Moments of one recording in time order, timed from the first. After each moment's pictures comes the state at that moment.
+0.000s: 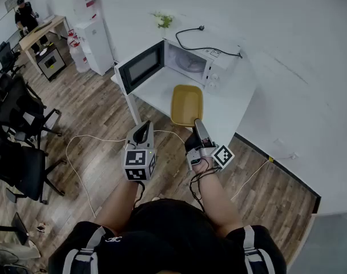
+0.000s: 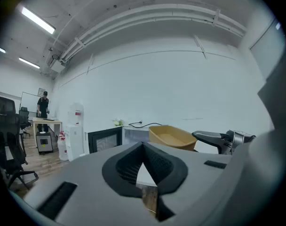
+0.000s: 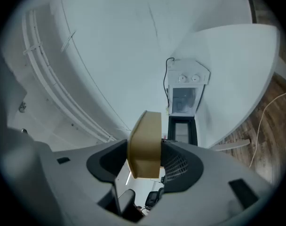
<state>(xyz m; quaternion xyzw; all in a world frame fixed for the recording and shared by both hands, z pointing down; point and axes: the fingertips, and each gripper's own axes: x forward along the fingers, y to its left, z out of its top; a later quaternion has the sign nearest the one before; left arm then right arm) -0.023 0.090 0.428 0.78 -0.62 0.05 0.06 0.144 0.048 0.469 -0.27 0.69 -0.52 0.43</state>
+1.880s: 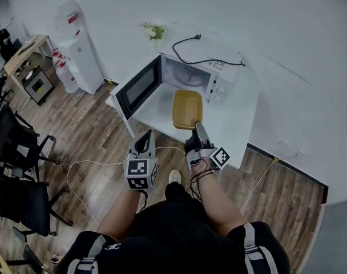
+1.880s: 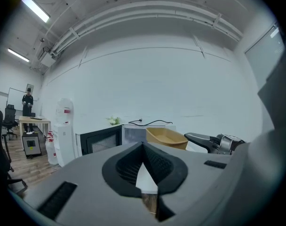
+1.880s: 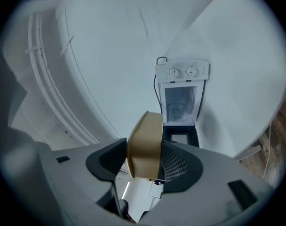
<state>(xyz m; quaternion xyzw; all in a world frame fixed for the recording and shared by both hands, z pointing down) -0.088 -0.036 0.462 0.82 -0.57 0.06 0.05 0.085 -0.085 0.514 -0.31 0.65 -0.50 0.48</state>
